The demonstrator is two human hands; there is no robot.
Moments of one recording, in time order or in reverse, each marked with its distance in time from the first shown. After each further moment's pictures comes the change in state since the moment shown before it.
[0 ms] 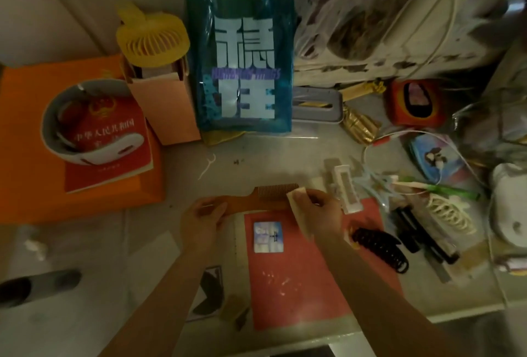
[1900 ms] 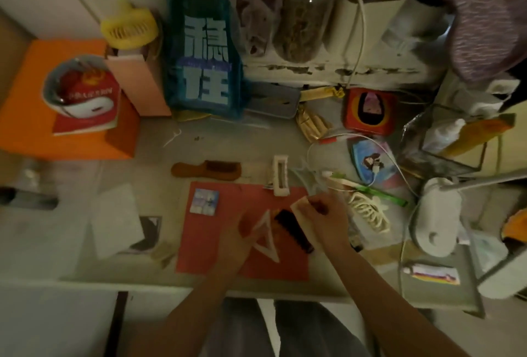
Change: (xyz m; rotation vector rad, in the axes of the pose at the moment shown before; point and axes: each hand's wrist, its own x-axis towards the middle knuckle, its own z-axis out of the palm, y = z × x) left_hand -0.156 -0.033 0.174 0.314 -0.103 -0.065; right_hand 0.044 0.020 -0.196 -0.274 -0.264 -0.194
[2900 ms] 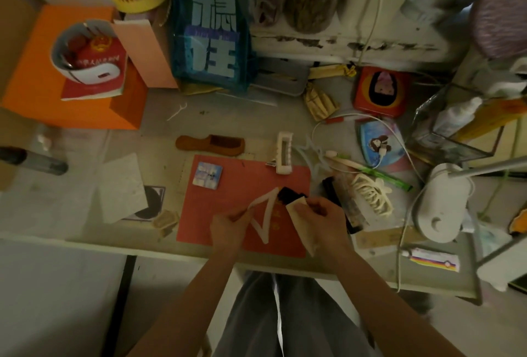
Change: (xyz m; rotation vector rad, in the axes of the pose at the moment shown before) left_hand -0.044 0.007 0.000 -0.240 0.247 -0.031; right_hand -0.038 0.024 -0.007 0.132 -0.174 0.228
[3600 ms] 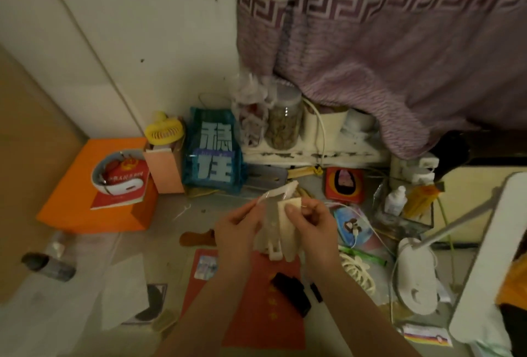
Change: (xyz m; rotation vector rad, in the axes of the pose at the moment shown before) left_hand -0.057 0.190 -0.043 -0.533 -0.165 0.280; right_hand -0.074 -0.156 -0.014 0.500 0.061 -0.500
